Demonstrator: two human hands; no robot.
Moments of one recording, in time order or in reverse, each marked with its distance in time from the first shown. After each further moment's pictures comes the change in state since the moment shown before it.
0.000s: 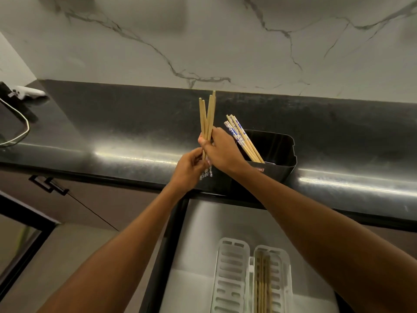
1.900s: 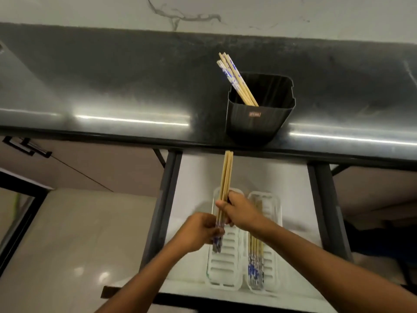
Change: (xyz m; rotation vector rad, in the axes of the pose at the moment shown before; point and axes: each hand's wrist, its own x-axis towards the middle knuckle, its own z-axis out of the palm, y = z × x) left_hand -0.202 -0.070 0.065 0.041 -0.472 -0.642; right_hand -0.216 0.074 0.047 0.158 -0.406 0.665
